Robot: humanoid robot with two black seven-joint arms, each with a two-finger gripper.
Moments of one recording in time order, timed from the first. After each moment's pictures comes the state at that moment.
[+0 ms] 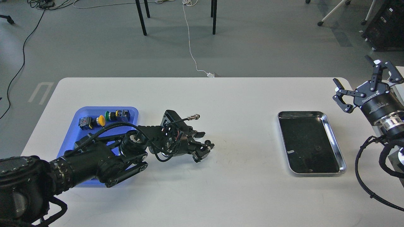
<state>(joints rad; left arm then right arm) -0.82 0.11 -0.19 -0.84 2.05 -0.08 -0.28 0.40 -0.70 0.86 1.01 0.08 0.49 0.33</state>
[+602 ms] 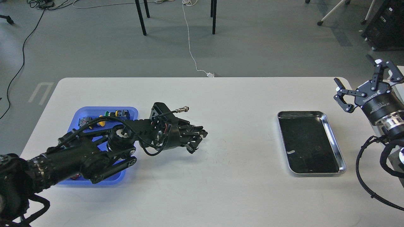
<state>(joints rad) -0.82 0.35 -0.29 -1.09 2.01 -0.05 -0.29 0.40 -0.70 0.86 1.00 0.08 0.49 0.33</state>
